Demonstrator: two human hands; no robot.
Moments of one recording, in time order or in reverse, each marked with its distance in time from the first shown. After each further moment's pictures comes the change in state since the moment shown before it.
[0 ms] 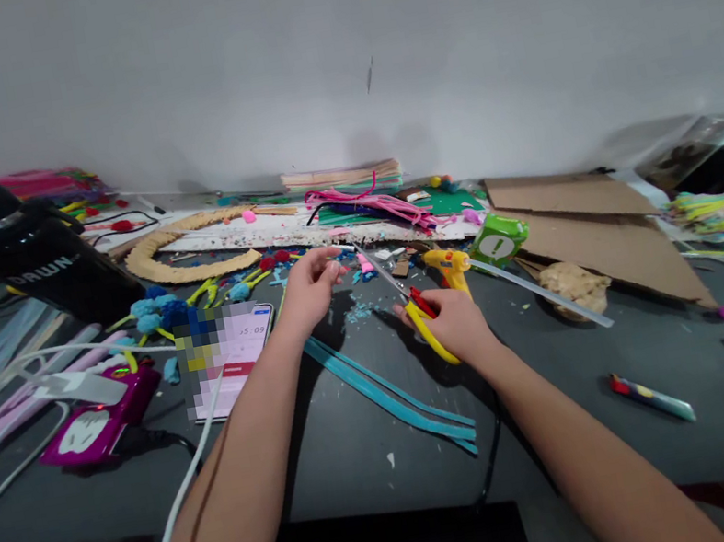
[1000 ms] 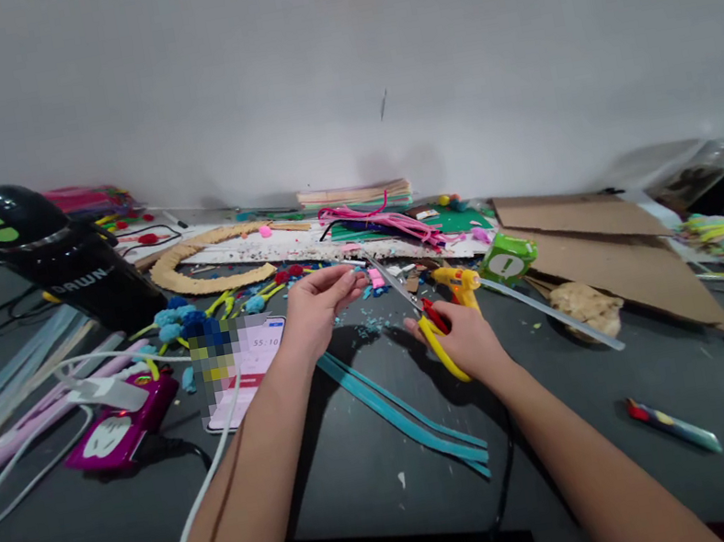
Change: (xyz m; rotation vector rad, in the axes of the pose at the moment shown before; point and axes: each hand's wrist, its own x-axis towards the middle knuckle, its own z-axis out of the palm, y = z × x) left_hand -0.019 0.030 0.002 -0.473 0.051 -0.178; right_hand 0.000 -0.002 -0.002 0.042 -0.002 -0.026
